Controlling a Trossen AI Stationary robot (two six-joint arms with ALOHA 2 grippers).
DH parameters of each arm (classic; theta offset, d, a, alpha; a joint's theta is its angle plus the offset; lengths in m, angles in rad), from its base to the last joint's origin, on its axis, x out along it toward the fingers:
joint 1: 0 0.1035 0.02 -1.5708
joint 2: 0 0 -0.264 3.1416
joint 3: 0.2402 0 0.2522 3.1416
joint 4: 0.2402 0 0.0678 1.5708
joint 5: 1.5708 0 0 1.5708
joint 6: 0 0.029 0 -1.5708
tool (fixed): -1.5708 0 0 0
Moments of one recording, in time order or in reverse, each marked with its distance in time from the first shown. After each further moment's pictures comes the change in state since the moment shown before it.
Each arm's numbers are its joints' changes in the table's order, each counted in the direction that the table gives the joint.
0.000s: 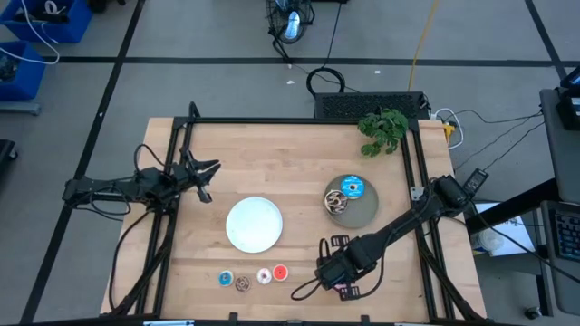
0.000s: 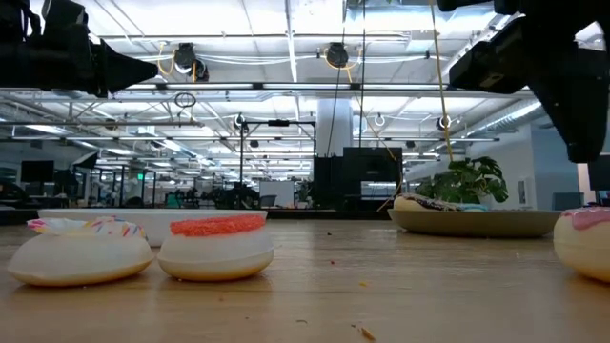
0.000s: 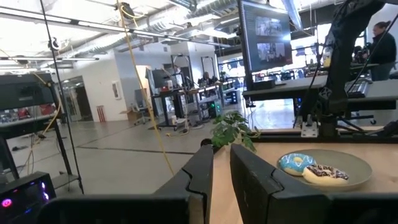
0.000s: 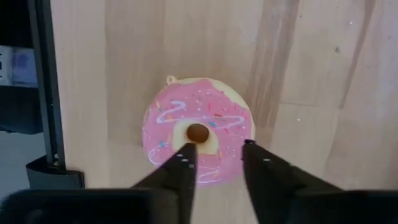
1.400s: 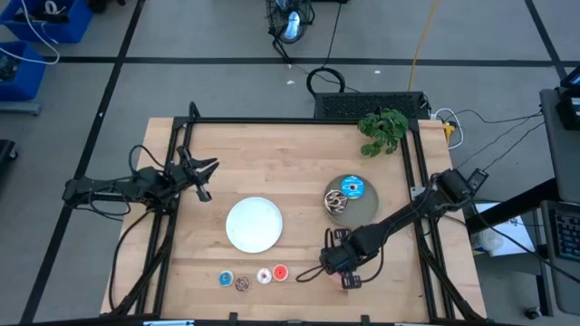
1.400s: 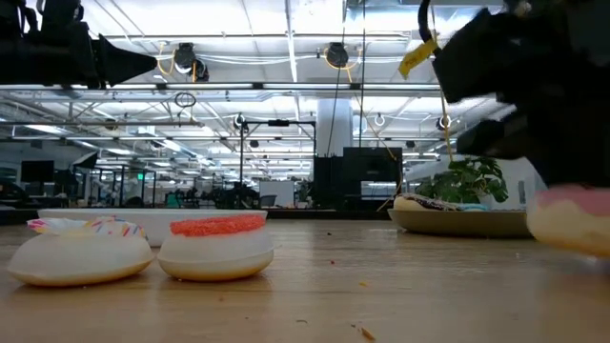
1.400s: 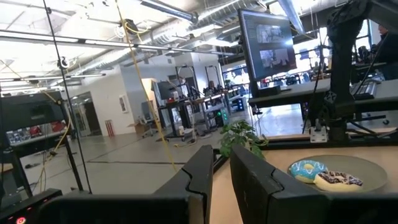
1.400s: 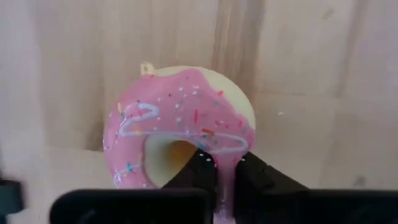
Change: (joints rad) left arm 0.000 0.000 0.000 -0.051 0.001 0.084; right arm -0.060 -0.075 -0.290 -0.276 0.035 -0.032
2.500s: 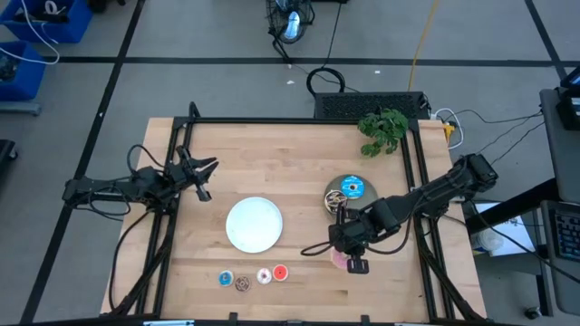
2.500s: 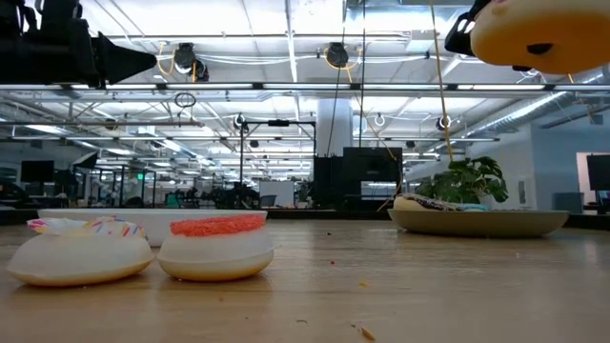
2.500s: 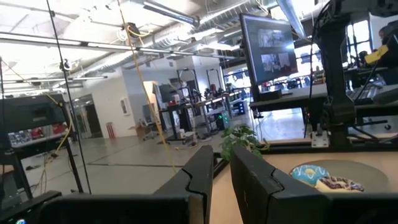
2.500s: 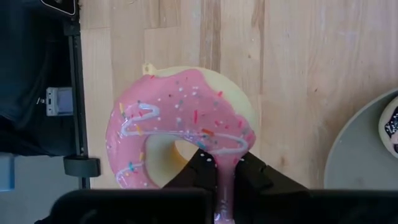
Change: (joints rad) left arm 0.000 0.000 0.000 -0.018 0.002 0.000; right arm -0.078 -0.254 0.148 0.278 -0.008 0.021
